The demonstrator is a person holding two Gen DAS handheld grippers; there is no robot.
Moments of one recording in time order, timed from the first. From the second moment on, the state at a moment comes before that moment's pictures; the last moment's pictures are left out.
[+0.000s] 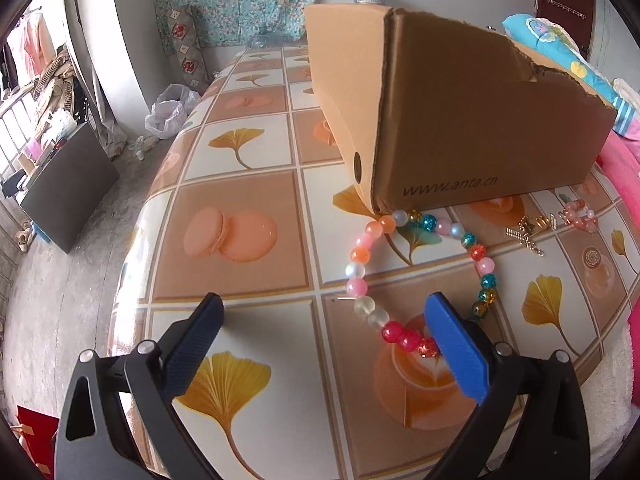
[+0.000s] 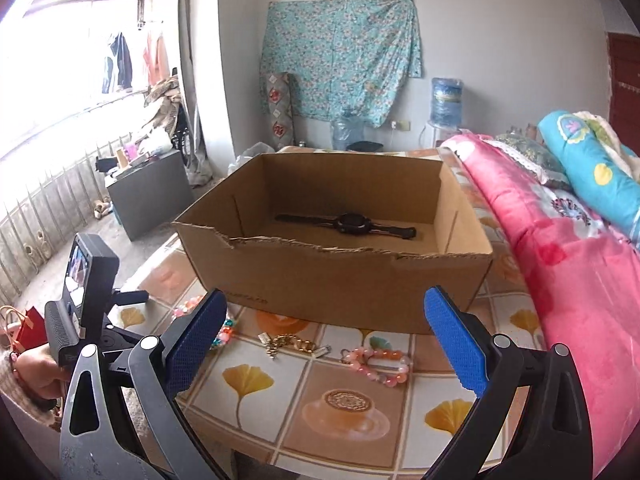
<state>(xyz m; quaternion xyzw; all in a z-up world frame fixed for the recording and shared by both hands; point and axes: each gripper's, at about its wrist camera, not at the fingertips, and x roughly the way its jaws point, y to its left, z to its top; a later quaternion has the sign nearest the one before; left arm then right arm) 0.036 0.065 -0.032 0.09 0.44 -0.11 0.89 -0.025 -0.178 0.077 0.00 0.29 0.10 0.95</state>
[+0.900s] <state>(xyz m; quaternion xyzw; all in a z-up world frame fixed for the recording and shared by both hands) 0.031 0.078 -0.013 0.02 0.39 -0.21 0.90 0.079 -0.074 -0.004 -0.01 0.51 0.19 0.84</state>
